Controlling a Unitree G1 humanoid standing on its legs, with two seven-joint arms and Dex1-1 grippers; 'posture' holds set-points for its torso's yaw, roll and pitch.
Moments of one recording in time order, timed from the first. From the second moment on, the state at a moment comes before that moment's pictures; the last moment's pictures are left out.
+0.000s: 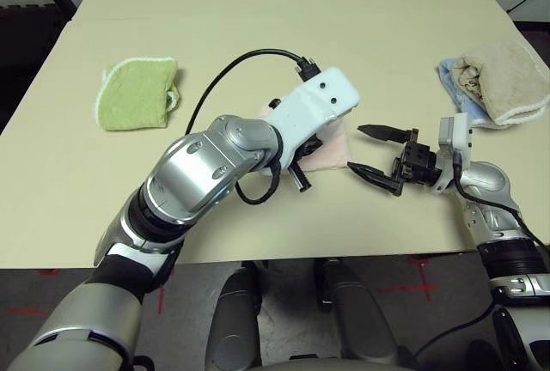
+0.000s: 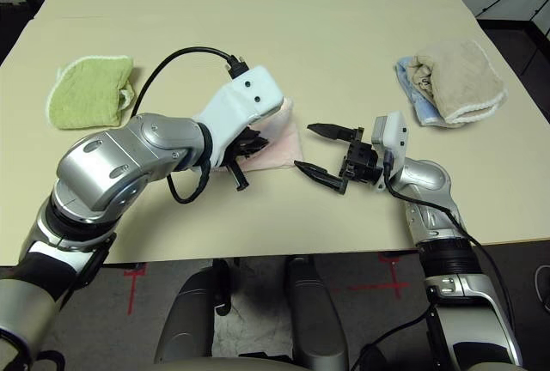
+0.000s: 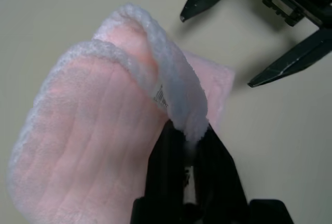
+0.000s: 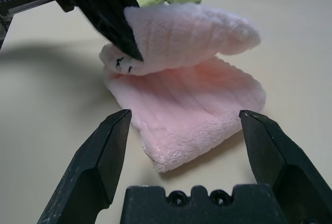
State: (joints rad) left arm -0.97 0.42 -0.46 -0.54 -0.37 1.53 -0.42; right arm -0.42 -0.46 -0.04 0.32 0.39 -0.19 1.21
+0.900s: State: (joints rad) left arm -0.89 0.32 0.01 -0.49 -0.38 1.44 -0.37; right arm -0.52 -0.41 -0.11 0.22 0.48 0.02 1.04
